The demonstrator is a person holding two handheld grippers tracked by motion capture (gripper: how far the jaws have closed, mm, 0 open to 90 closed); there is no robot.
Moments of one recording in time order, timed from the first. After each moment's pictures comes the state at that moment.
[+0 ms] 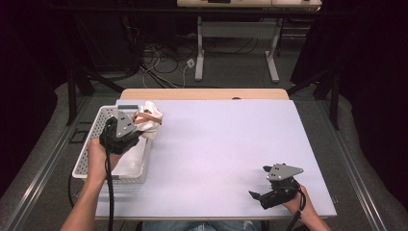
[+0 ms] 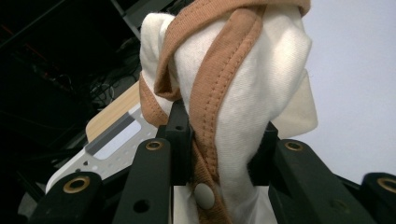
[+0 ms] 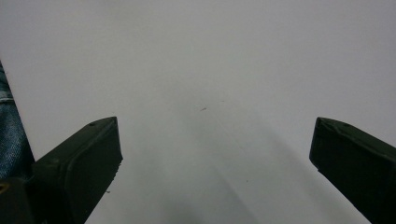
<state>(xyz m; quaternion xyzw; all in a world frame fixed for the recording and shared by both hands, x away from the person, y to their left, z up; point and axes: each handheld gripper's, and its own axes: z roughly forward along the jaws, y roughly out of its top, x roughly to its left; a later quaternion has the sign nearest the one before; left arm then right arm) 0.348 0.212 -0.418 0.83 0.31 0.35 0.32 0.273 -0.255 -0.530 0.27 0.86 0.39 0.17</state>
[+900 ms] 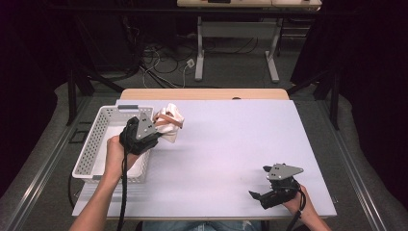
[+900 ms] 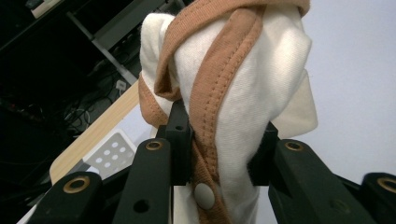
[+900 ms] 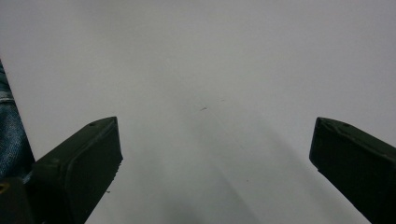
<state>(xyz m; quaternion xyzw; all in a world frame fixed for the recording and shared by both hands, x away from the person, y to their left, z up) 0.348 0.167 -0.415 0.85 0.25 0.32 0.34 0.274 -0.256 -0.530 0.27 0.86 0.40 0.17</state>
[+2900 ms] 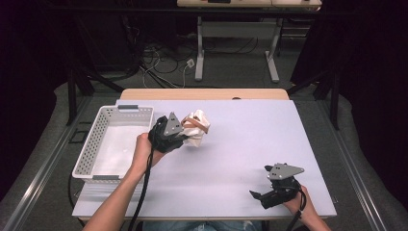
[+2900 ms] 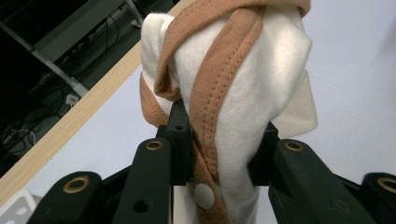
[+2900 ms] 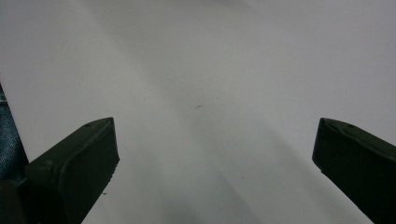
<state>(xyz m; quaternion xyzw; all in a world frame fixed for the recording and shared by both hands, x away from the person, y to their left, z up) 0.371 0.108 -0.437 0.87 0.21 0.25 0.37 0.274 -0.258 -0.531 0.28 0.86 0.39 0.17</state>
